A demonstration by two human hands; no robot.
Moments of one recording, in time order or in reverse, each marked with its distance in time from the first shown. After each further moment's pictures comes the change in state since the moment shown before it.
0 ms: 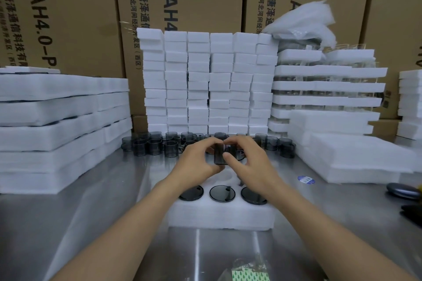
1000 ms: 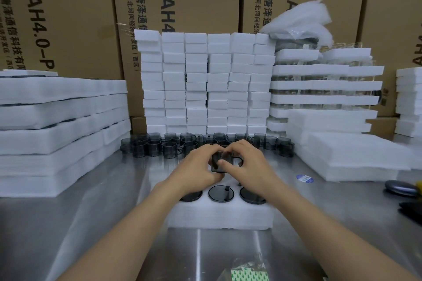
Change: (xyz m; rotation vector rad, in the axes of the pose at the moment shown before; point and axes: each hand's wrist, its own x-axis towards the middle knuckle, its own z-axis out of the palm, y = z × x) left_hand -0.005 0.005 0.002 0.156 -0.177 -0.008; right_hand 0.003 0.008 0.004 -0.079 -0.045 0.004
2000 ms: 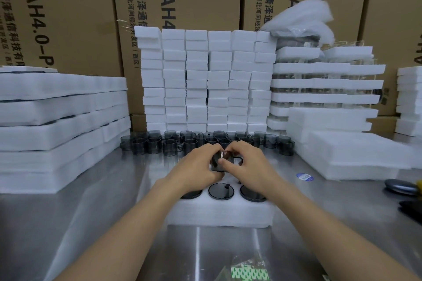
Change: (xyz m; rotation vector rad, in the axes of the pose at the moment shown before) left_hand -0.001 0.003 -0.003 0.087 -0.064 -0.015; right_hand 0.001 0.003 0.000 -0.048 -0.058 0.013
